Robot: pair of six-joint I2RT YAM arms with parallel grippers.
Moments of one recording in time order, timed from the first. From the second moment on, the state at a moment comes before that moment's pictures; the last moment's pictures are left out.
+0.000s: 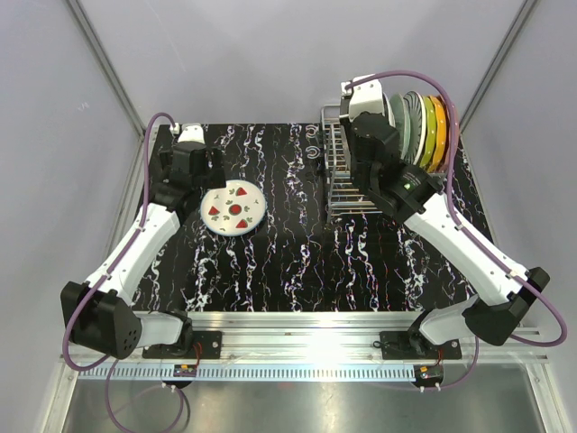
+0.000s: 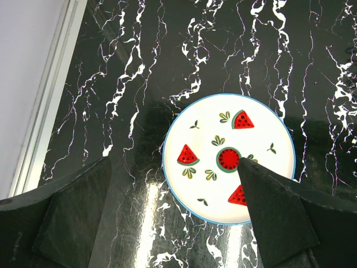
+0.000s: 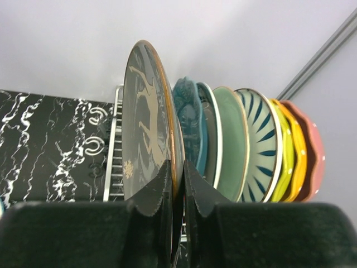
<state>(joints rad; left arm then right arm) -0.29 1.29 1.15 -0.43 -0.43 -0.19 0.77 1.41 1.64 -0.34 0.87 -0.17</state>
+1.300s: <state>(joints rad) -0.29 1.29 1.15 -0.43 -0.41 -0.19 0.67 1.50 1.57 -0.22 0.83 -0.18</state>
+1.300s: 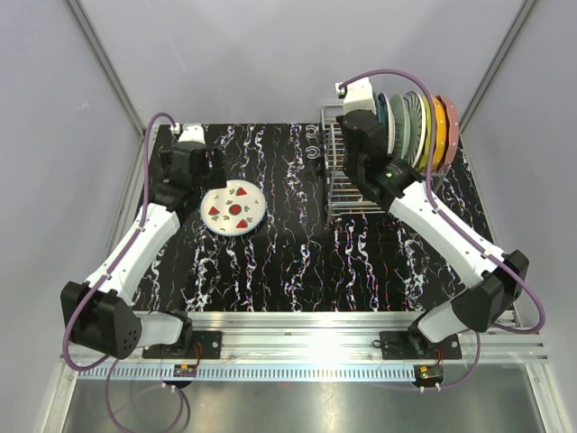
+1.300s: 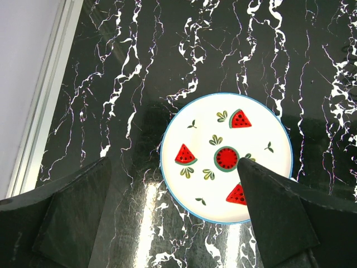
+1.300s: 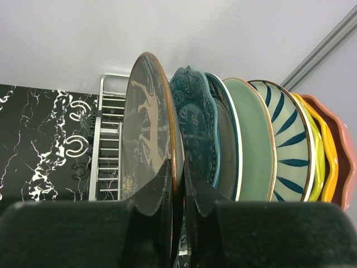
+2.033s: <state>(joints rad) -0.29 1.29 1.15 -0.43 -0.39 -0.19 0.60 1.54 1.59 -0.20 0.76 -0.11</state>
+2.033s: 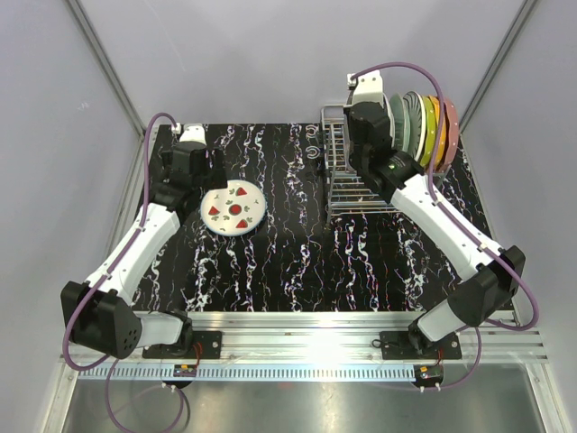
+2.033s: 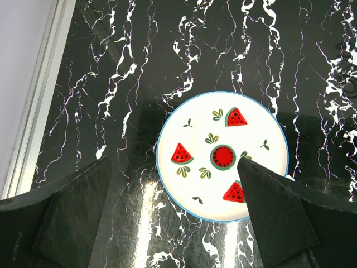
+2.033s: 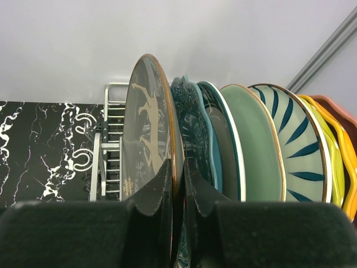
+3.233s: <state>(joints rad) -0.29 1.30 1.15 -0.43 -0.36 -0.19 0.58 1.50 1.52 -0.15 0.64 -0.01</state>
